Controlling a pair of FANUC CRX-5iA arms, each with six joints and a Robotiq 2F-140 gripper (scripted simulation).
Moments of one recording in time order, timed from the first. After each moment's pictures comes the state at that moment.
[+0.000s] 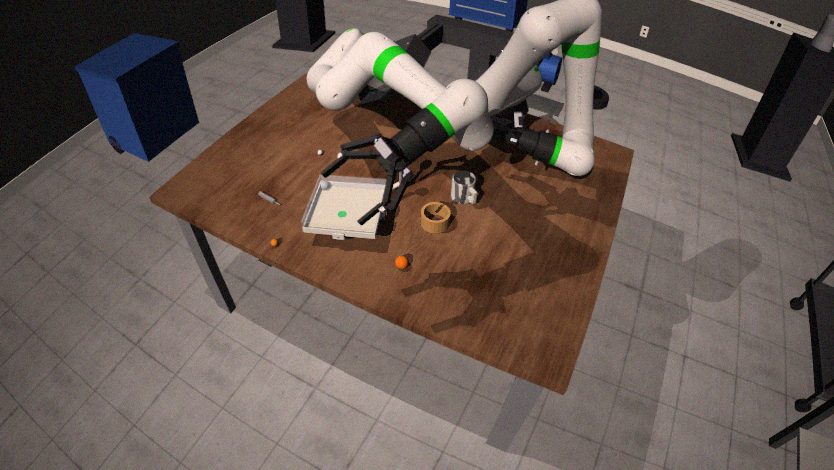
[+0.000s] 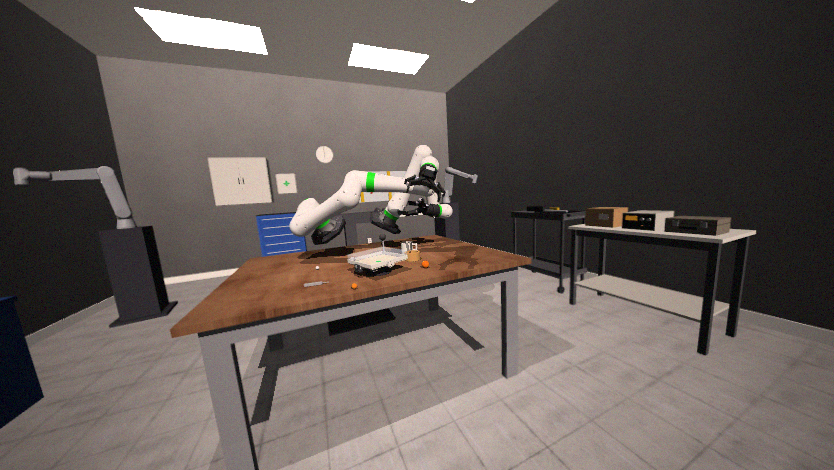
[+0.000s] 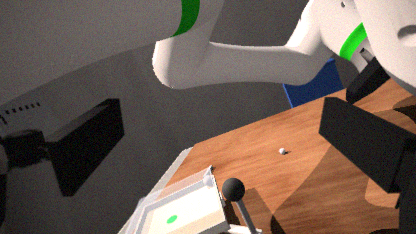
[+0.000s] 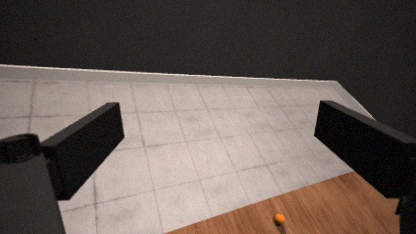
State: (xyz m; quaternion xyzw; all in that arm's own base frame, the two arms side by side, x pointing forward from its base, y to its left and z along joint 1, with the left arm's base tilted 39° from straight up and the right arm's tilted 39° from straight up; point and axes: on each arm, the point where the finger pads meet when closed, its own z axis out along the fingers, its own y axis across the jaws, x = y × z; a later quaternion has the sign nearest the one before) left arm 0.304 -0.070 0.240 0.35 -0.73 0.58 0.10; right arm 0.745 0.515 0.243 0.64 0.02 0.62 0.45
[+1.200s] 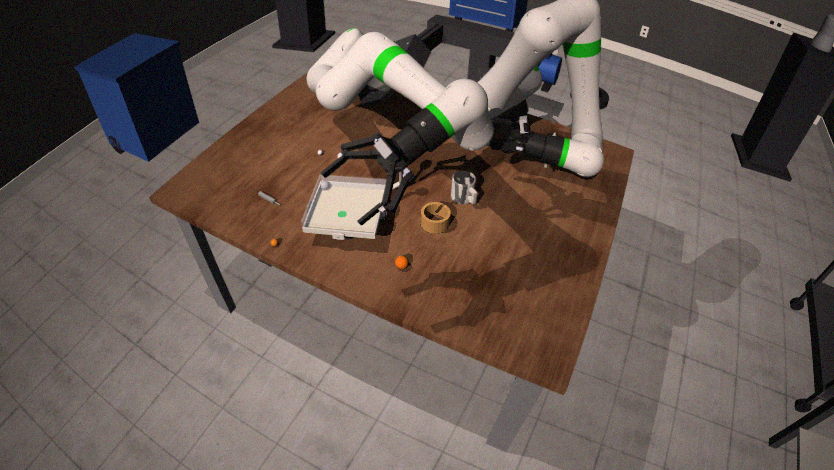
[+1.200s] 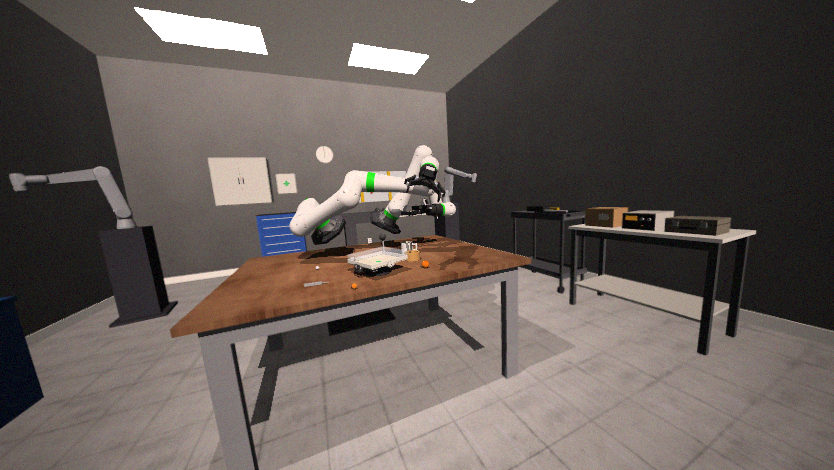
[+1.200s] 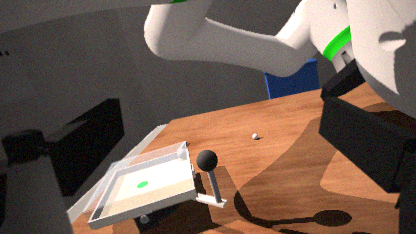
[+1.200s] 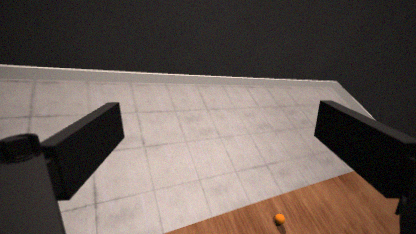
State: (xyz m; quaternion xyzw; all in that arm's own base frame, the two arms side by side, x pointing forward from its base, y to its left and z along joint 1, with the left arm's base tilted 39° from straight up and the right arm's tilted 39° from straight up) left arm 0.307 -0.039 0.234 0.43 -0.71 0.53 0.13; right arm 0.745 0.515 0.243 0.64 0.02 0.62 0.45
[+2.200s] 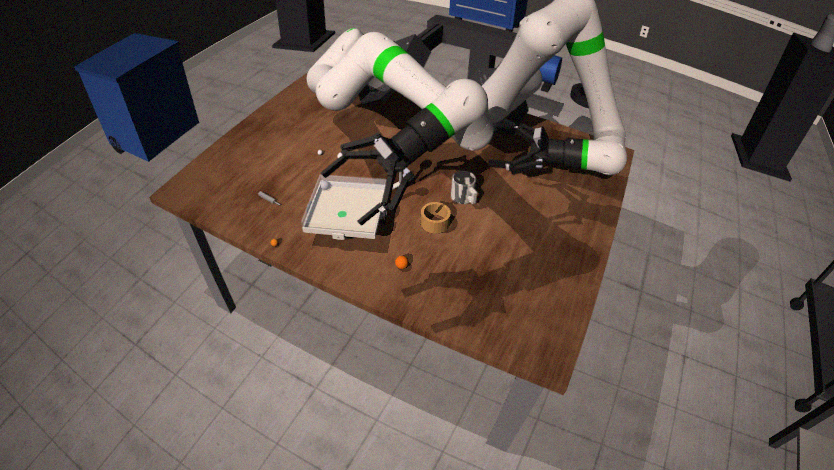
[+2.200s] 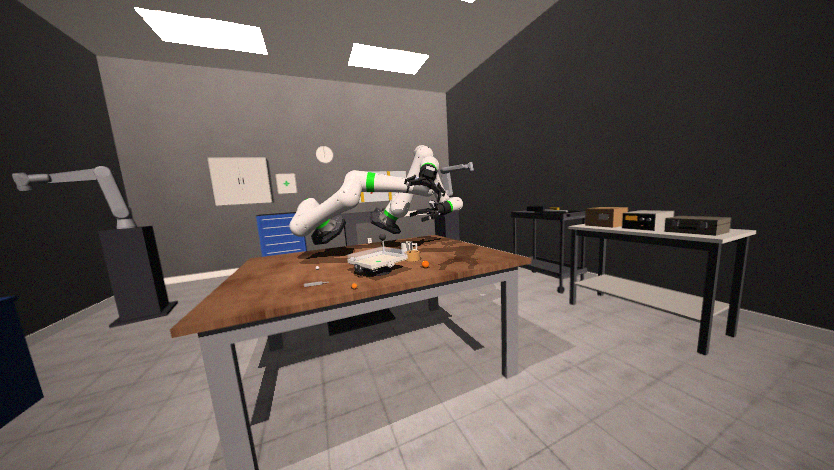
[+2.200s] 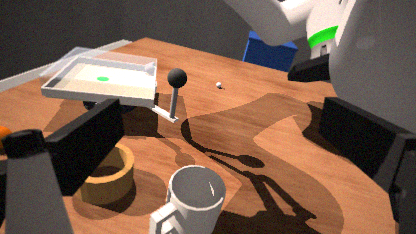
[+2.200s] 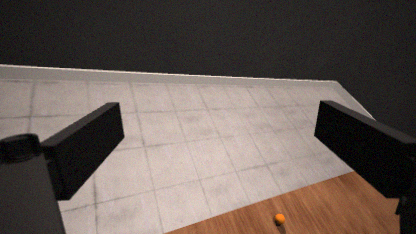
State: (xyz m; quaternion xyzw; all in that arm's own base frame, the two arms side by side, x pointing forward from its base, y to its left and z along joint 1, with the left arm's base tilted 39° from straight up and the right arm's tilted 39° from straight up) left arm 0.302 0.046 0.227 0.64 -0.62 0.42 0.18; right arm 0.745 0.515 0.243 0.64 0.02 0.62 0.45
